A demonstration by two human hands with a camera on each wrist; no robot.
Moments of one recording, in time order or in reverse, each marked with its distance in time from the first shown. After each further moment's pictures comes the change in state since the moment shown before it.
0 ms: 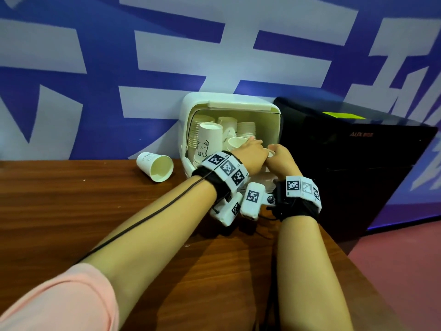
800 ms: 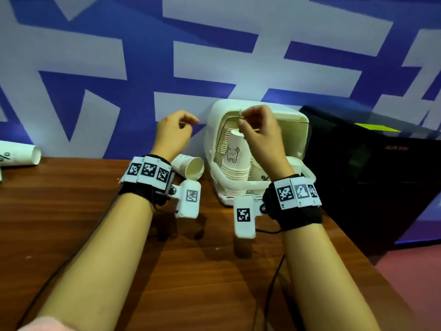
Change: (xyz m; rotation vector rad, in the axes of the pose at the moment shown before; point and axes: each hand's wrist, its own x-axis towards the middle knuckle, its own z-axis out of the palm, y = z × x) left_hand -0.144 -0.151 -0.028 -0.653 0.832 -0.569; right_hand -0.048 -0.122 0.049 0.408 0.145 -0.570
